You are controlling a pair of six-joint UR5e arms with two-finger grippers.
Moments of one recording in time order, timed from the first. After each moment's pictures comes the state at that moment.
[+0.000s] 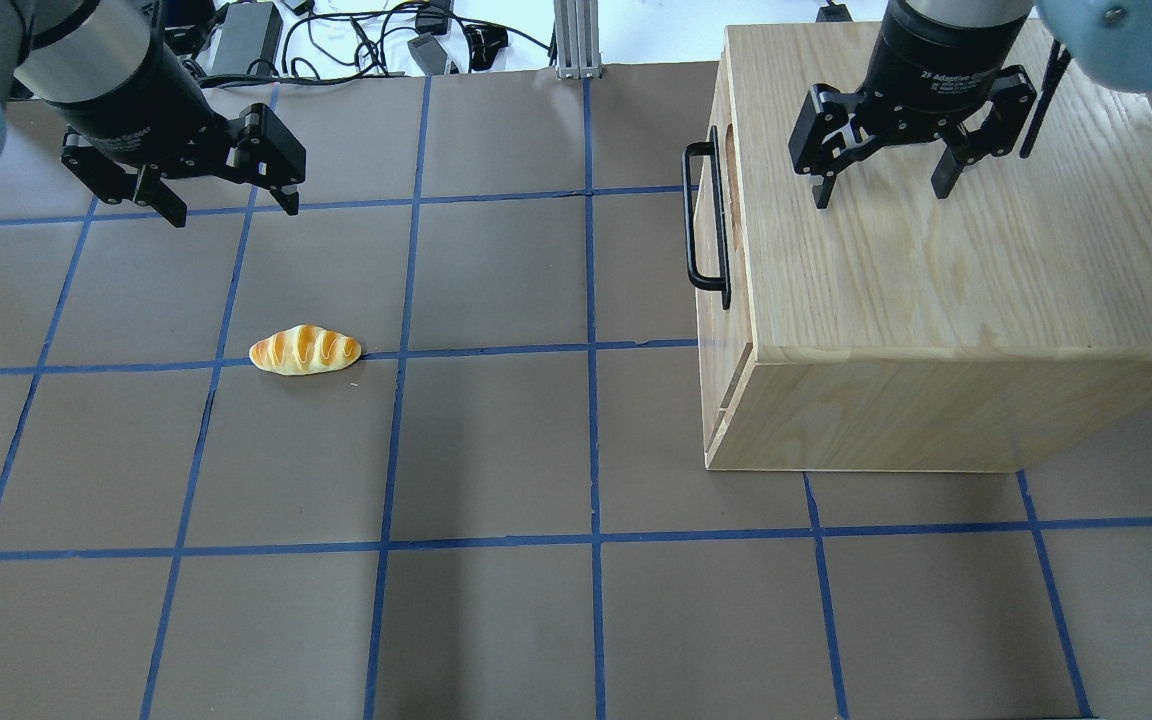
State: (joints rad) left arm -1.51 -1.56 -1.57 -1.49 1.57 -0.01; right arm 1.60 -1.49 1.43 -1.47 -1.61 0.02
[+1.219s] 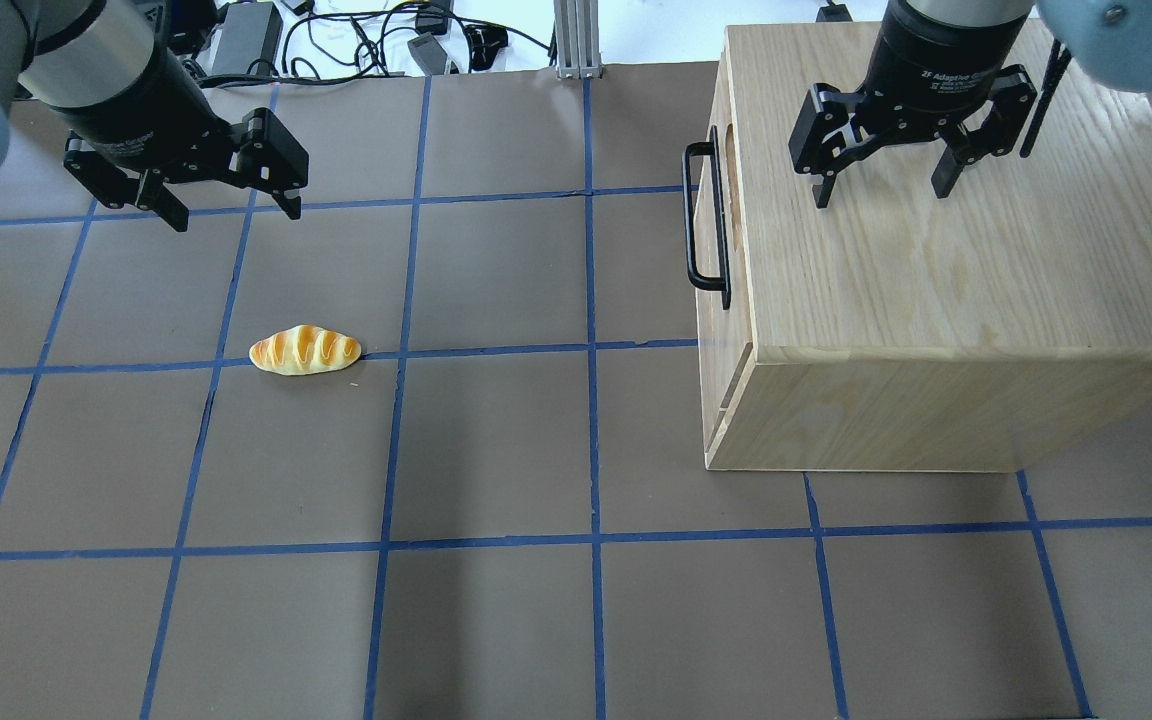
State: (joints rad) left arm -1.52 -1.56 -1.57 -1.49 1.58 -0.02; right arm 1.60 -1.49 1.43 -1.47 -1.61 0.02
